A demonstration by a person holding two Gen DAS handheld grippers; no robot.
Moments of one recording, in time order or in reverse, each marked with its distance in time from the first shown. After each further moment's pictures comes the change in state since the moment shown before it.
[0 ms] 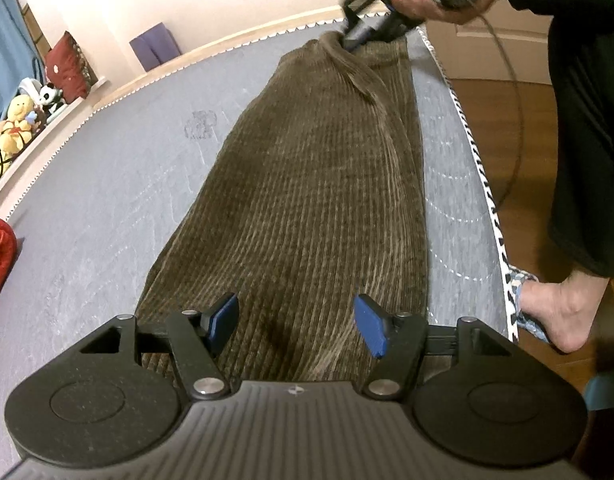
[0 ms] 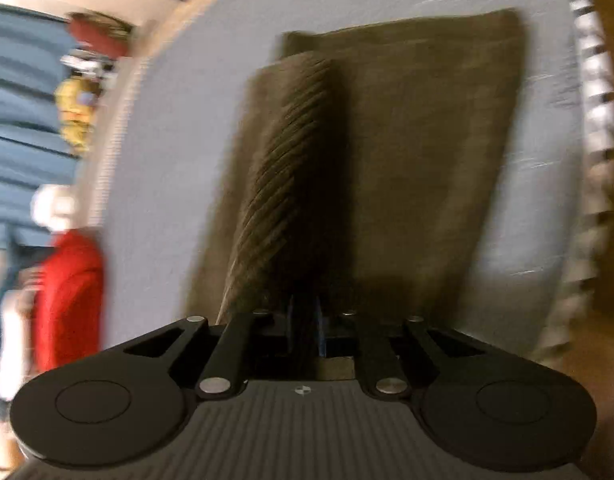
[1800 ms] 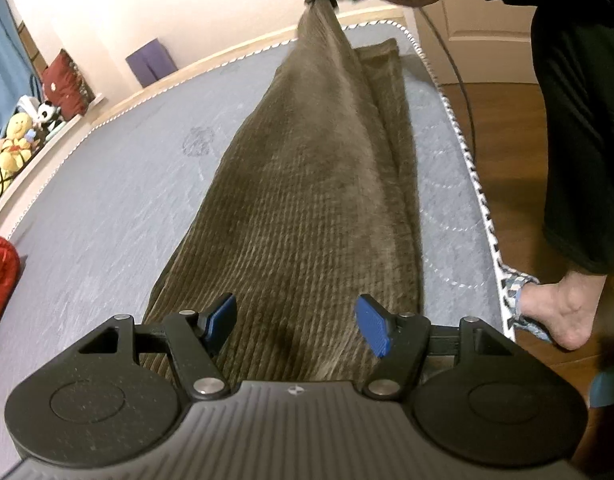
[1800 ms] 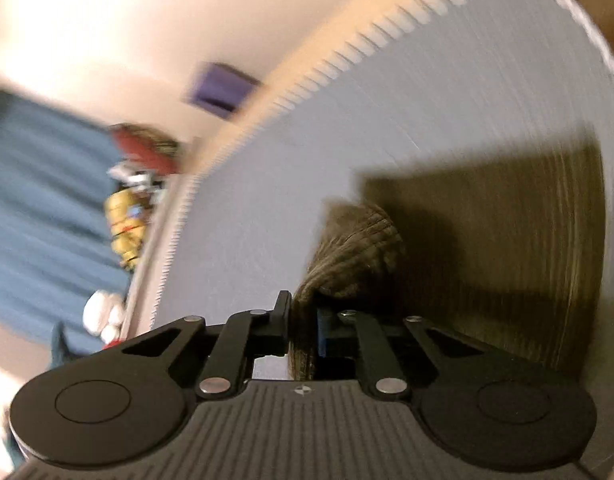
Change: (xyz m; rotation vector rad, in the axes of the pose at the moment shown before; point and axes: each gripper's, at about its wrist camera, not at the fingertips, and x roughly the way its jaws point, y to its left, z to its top) left arm -0.008 -0.004 0.006 0.031 -0.045 0.005; right arm -0.031 0.049 0.011 -0.123 -0.432 0.057
